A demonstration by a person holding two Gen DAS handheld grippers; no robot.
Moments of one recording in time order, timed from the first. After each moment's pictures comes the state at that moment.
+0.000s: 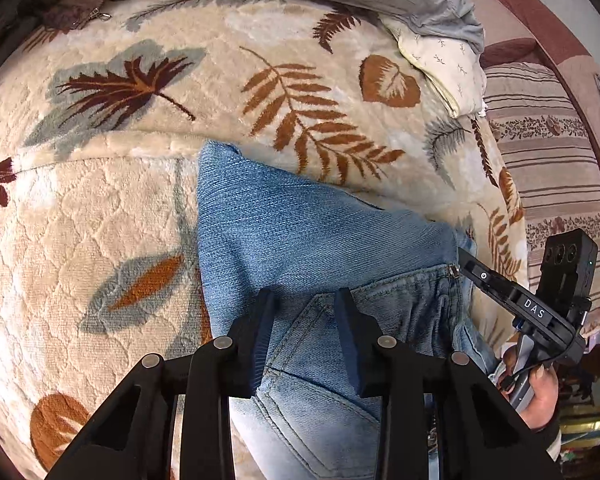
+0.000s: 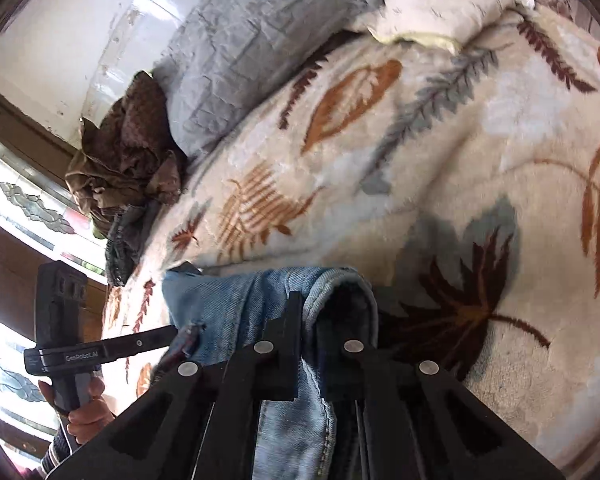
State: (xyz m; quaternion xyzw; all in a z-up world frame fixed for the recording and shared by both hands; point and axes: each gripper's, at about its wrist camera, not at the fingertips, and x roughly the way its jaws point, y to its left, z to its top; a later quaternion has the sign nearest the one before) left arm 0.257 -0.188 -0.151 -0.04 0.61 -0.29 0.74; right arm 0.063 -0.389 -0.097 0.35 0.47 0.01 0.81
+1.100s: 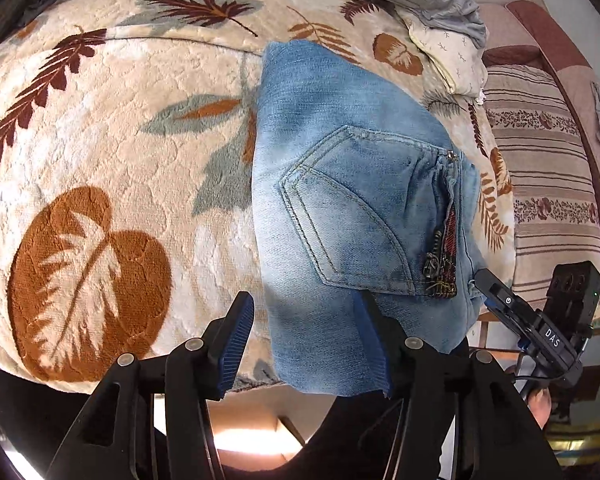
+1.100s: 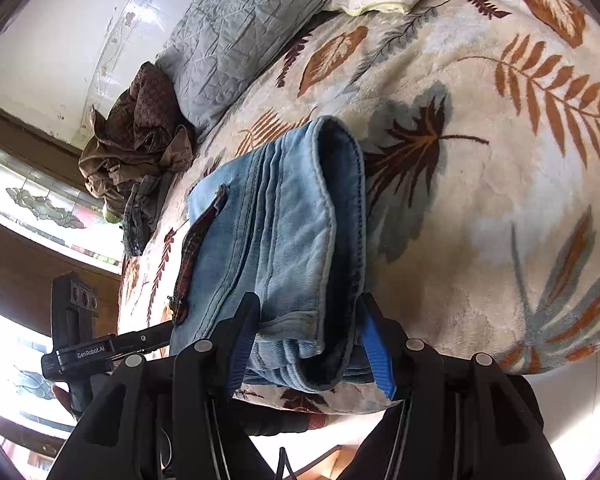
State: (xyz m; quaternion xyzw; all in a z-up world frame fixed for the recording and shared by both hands) left arm 0.152 -0.111 -0.113 -0.08 0.65 -0.28 0.71; right arm -0.043 -0.348 -0.064 0.37 0.48 0.01 0.80
